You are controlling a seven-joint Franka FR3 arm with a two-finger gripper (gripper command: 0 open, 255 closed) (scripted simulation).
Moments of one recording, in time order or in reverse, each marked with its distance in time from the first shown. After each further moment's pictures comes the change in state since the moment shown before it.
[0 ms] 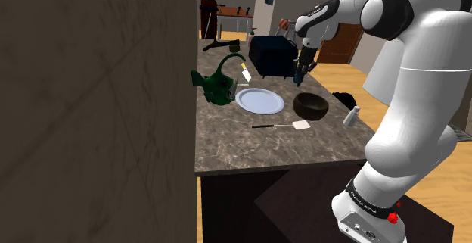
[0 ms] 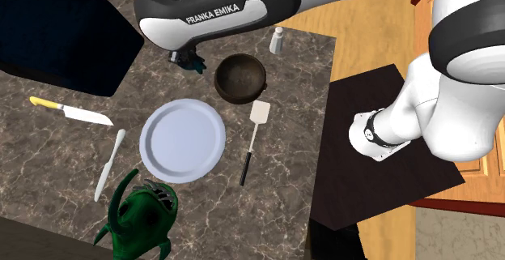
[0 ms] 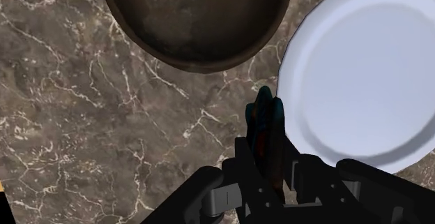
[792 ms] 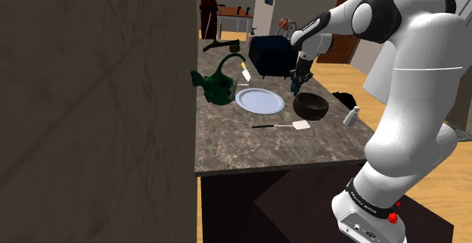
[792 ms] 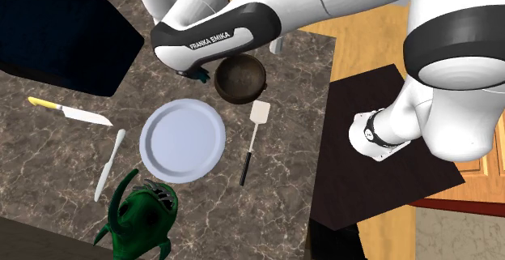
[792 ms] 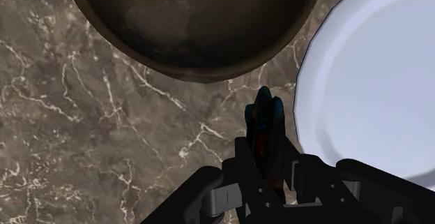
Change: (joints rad) arm -0.008 0.072 0.016 -0.064 0.037 0.130 -0.027
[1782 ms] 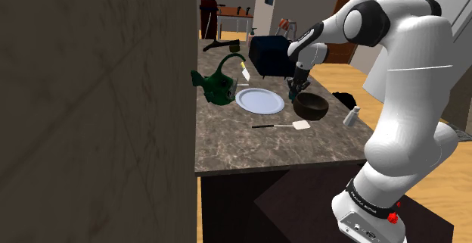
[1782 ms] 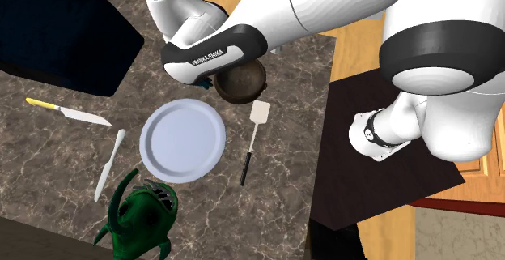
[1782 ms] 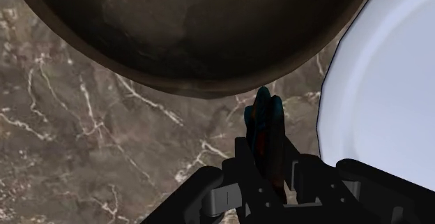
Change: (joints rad) arm -0.013 0.076 0.019 -0.031 0.038 0.102 -0.028
